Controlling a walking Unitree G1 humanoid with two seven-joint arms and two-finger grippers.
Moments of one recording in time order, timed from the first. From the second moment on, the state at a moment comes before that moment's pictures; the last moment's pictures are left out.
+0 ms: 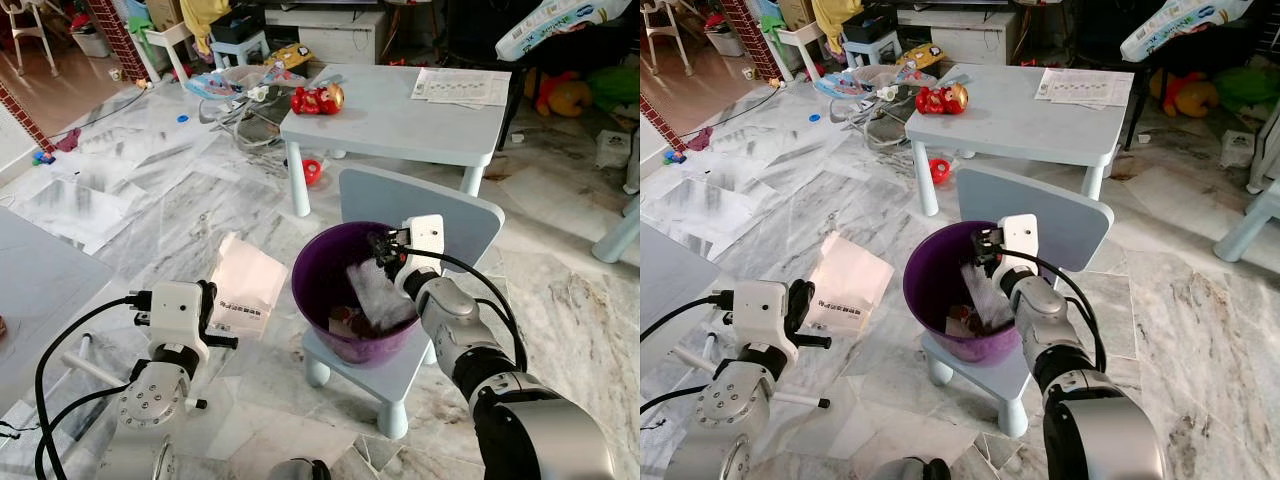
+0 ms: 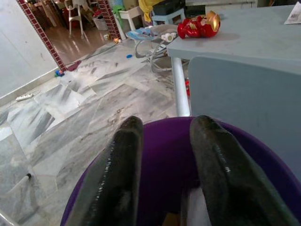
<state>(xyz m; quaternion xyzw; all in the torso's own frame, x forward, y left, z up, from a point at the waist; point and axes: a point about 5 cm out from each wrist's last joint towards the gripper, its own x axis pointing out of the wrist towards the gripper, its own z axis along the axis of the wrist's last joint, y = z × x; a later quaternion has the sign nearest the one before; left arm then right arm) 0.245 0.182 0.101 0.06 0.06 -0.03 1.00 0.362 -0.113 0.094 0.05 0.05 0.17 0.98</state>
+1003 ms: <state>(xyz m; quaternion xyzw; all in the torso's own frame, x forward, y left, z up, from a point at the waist) 0.318 0.114 0.120 0.02 0.02 -0.16 0.99 0.296 -0.143 0.111 -0.02 0.01 0.26 0.97</state>
